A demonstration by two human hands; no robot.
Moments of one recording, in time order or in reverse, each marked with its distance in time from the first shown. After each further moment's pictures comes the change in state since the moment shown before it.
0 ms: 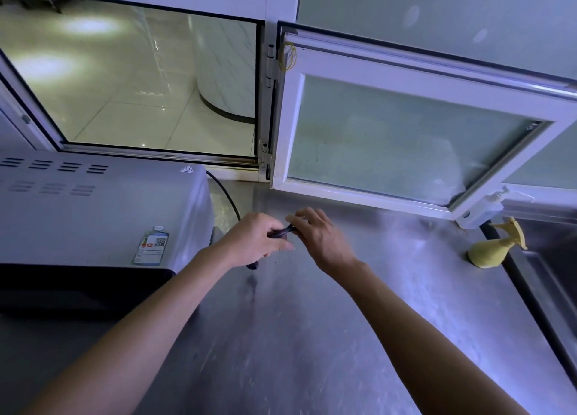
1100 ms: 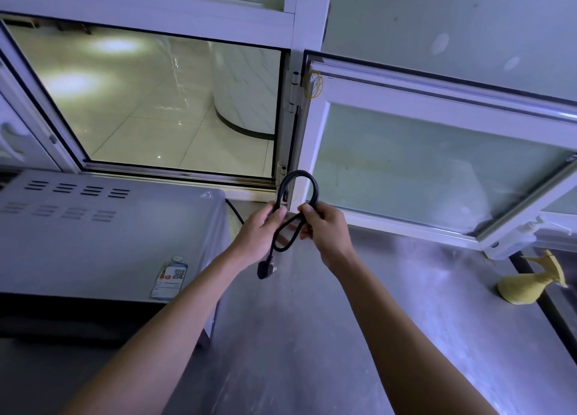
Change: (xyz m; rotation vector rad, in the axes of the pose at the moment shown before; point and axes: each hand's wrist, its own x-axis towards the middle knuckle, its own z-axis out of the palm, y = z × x) left_hand 0.037 -0.016 -0.038 -0.427 0.320 0.007; right_hand 0.092 -0.030 -0.009 1.115 0.177 0.749
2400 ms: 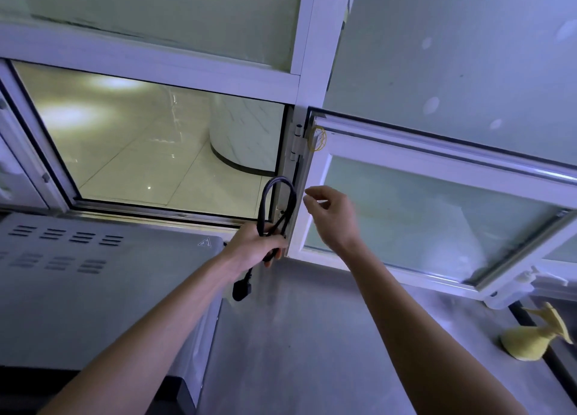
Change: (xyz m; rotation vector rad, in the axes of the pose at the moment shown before) left_hand 0.044 0.057 -0.041 -0.006 -0.073 -0.150; right_hand 0.070 -0.086 0.004 -0.369 0.101 -0.340
